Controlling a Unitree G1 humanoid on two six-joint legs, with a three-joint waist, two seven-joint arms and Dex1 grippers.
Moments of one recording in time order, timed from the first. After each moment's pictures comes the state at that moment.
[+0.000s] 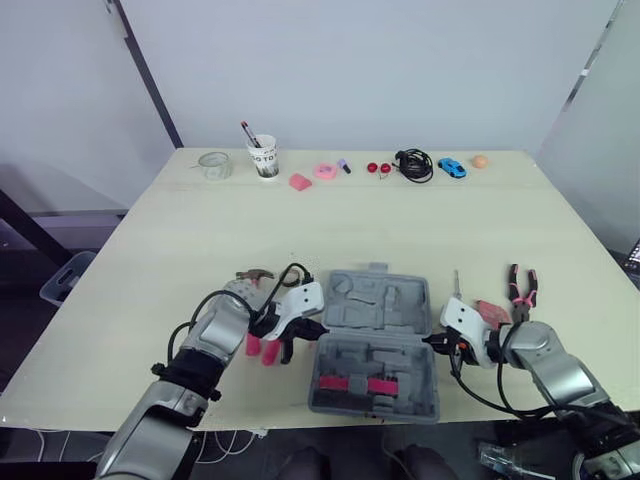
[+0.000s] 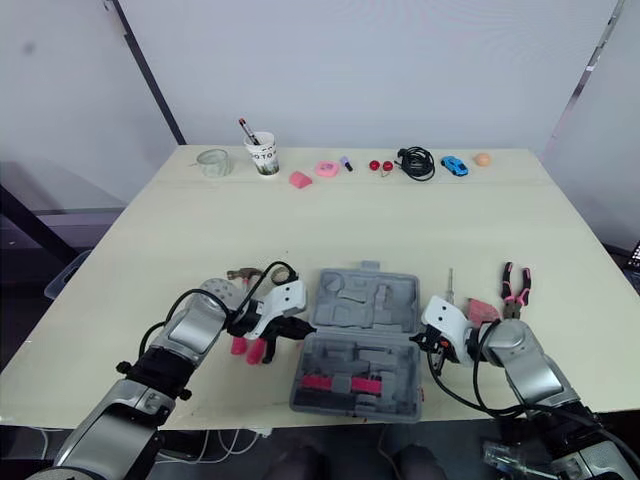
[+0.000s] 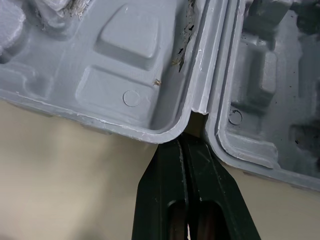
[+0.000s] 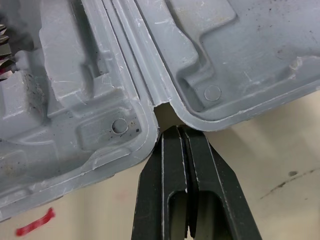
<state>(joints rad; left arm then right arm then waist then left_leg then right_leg) -0.52 0.54 -0.31 0.30 0.16 0.31 -1.31 -0.24 -0.58 0.23 0.03 0.02 0.39 1.00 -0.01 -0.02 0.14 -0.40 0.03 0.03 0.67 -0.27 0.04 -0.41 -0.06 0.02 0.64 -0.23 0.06</state>
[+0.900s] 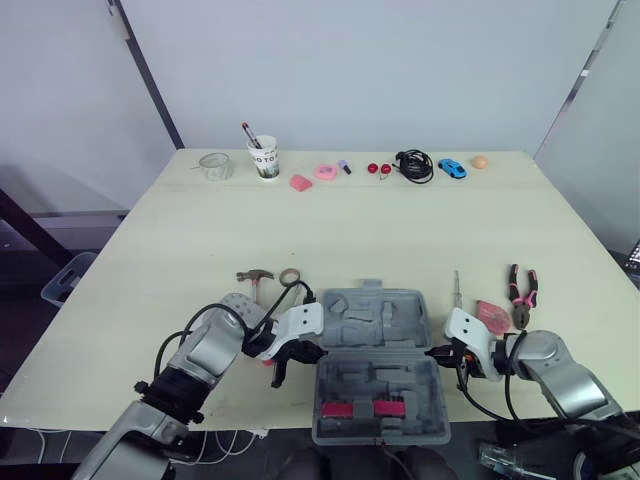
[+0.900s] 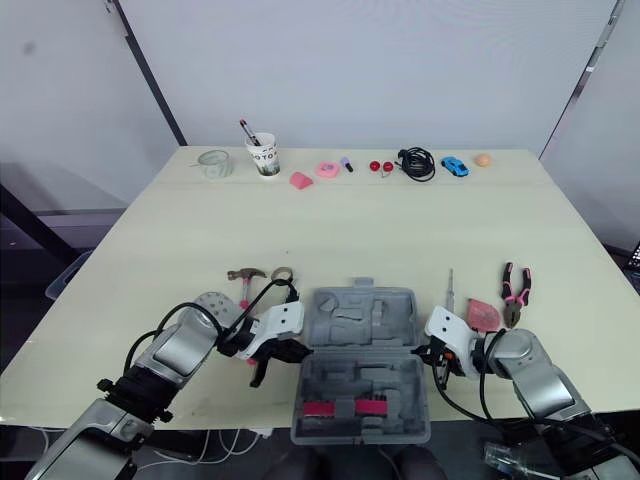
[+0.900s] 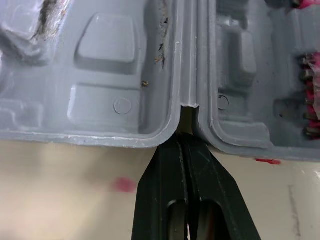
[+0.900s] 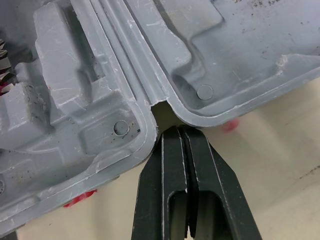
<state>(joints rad) -0.42 0.64 -0.39 0.11 0.12 0.34 -1.35 -0.18 -0.62 0.24 -0.05 0.05 0.43 1.04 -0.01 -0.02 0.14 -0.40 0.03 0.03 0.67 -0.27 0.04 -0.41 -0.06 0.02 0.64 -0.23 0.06</state>
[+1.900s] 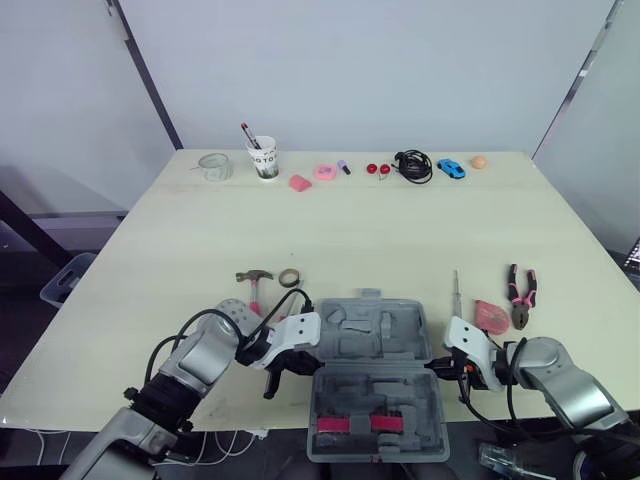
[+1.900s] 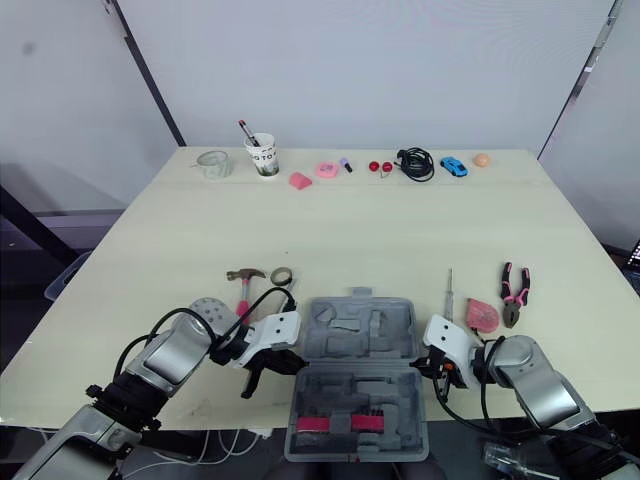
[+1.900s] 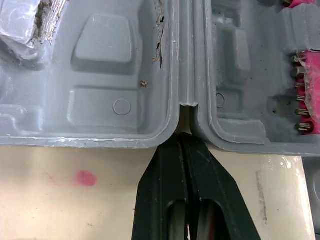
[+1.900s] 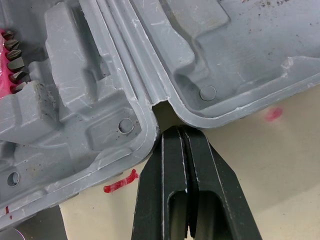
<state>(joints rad) -0.40 0.68 -0.41 0.07 0.09 0.36 -1.36 -0.15 -0.65 0.26 -0.11 0.08 0.48 1.04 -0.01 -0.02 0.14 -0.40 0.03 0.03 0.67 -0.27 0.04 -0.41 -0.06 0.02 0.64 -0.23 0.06</state>
